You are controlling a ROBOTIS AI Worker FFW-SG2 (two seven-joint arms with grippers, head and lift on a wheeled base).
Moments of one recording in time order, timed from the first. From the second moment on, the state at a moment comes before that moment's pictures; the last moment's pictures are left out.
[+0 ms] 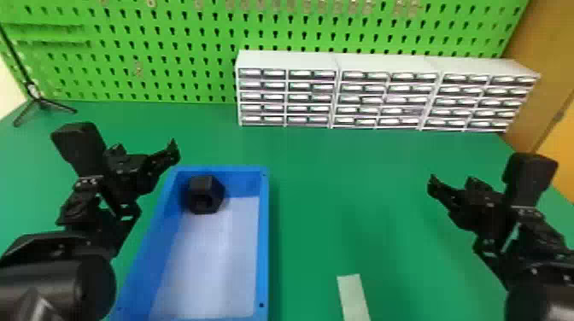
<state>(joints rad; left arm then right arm) -0.05 0.07 0.09 -1.77 0.23 0.31 -0.07 0.03 -0.02 -0.27 -1.93 -0.03 0.57 0.21</state>
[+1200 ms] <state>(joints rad) -0.05 0.07 0.09 -1.77 0.23 0.31 -0.07 0.03 -0.02 -0.25 -1.93 -0.04 0.57 0.21</state>
